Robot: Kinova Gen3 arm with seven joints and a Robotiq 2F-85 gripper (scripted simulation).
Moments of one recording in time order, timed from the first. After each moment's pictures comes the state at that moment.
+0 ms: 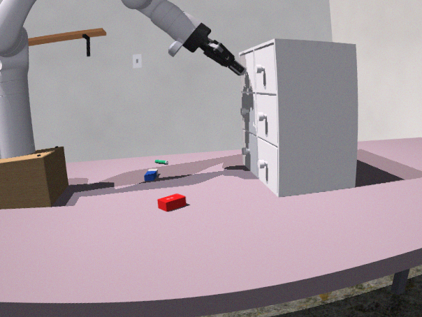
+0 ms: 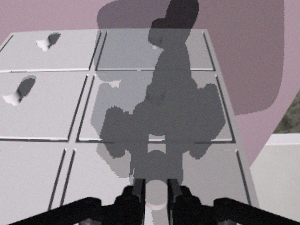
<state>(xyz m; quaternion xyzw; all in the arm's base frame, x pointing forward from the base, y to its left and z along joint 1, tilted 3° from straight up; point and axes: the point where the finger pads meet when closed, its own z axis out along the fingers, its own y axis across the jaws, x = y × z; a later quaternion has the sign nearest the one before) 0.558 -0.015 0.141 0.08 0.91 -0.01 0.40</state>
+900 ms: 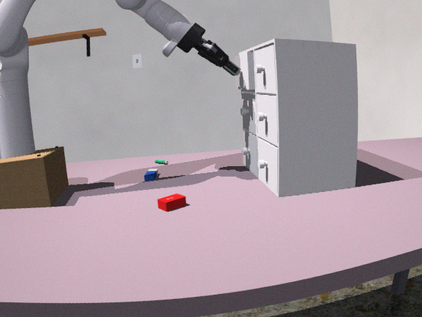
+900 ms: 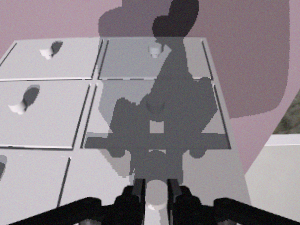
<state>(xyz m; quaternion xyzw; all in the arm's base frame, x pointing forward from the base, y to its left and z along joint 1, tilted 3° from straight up) 0.544 -0.013 0.142 0.08 0.91 -0.01 0.40</state>
